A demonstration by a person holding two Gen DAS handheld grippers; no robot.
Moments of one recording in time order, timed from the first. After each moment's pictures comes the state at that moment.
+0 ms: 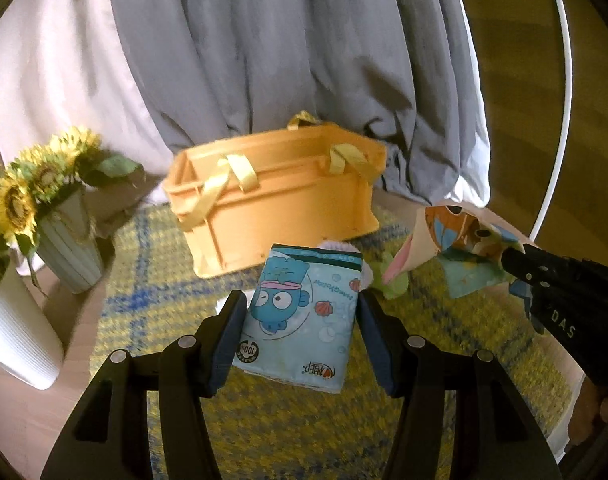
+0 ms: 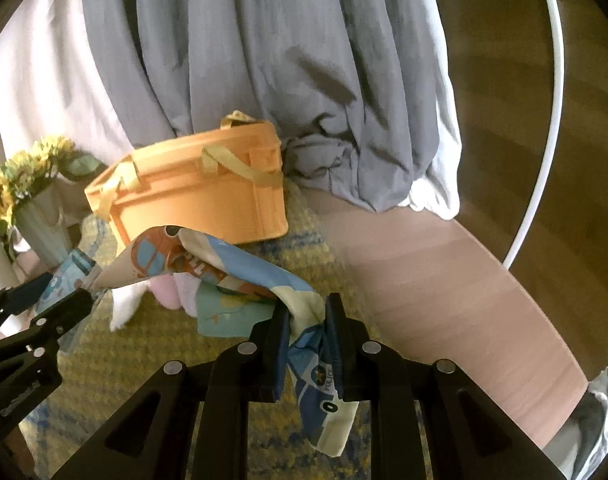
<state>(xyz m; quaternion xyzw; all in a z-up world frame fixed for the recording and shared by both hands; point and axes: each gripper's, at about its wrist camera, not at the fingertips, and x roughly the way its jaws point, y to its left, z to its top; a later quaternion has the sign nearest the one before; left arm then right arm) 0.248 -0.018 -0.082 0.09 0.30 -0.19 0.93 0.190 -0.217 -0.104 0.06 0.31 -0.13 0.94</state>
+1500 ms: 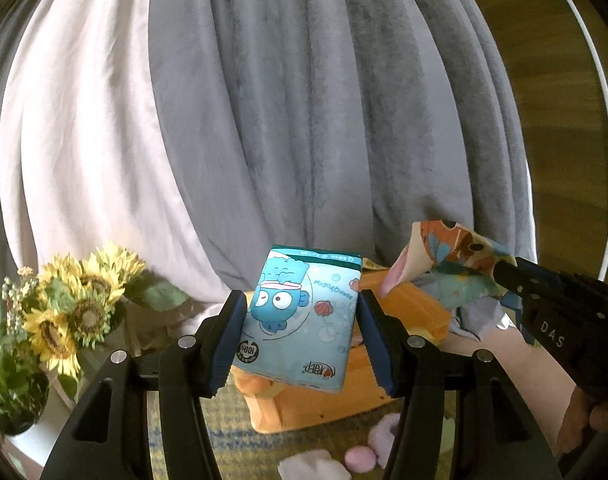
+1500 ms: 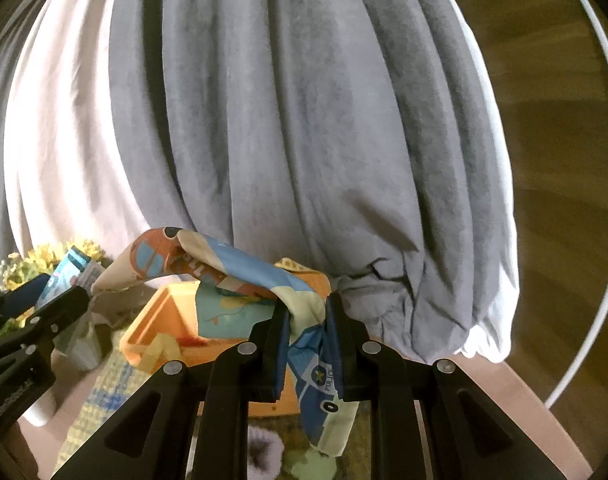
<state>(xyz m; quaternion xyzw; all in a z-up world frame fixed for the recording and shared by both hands) 0.332 -0.002 0.018 0.06 0.14 -0.14 0.98 0.287 -0.200 -0.012 0.03 0.15 -0.08 0.98</state>
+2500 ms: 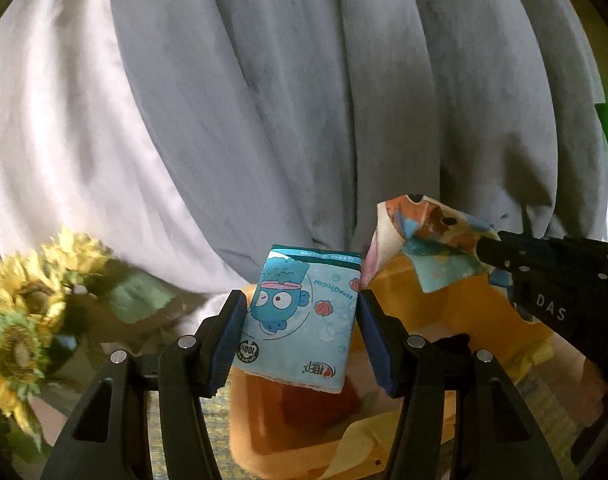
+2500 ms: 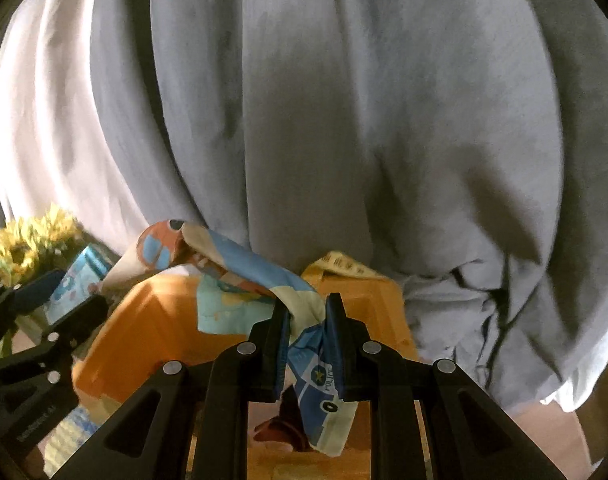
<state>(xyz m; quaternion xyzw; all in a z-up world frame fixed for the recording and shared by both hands) 0.477 -0.024 -0.034 0.09 0.21 -0.11 0.97 0.457 -0.191 -0.048 0.02 0.24 0.00 0.97</state>
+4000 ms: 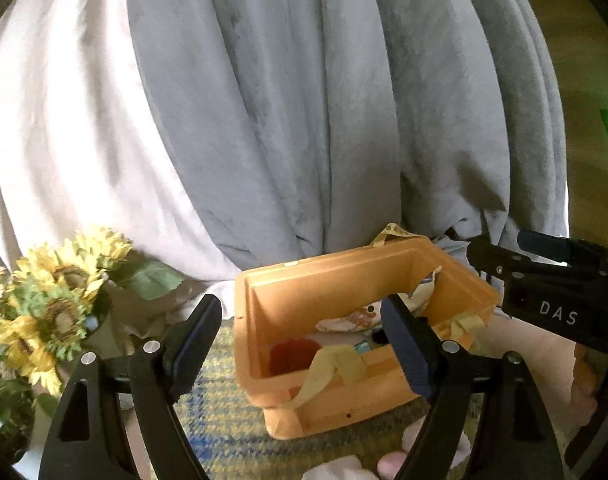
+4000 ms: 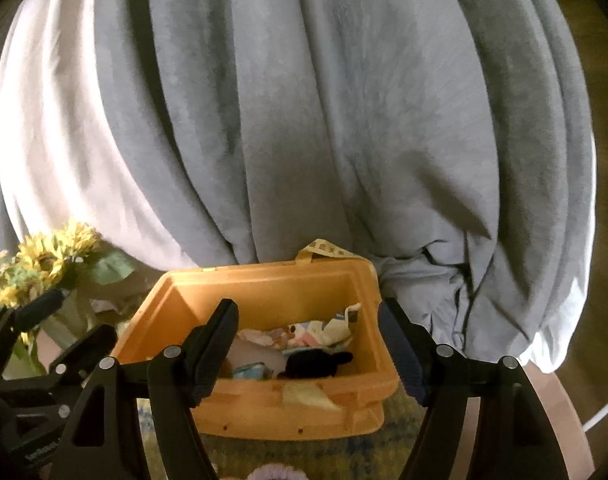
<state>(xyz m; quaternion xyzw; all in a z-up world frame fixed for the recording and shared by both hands) 0.397 -0.006 -0.005 0.08 0.21 -0.13 0.97 0.381 -0.194 -0.018 0.04 0.23 -0.02 0.97</state>
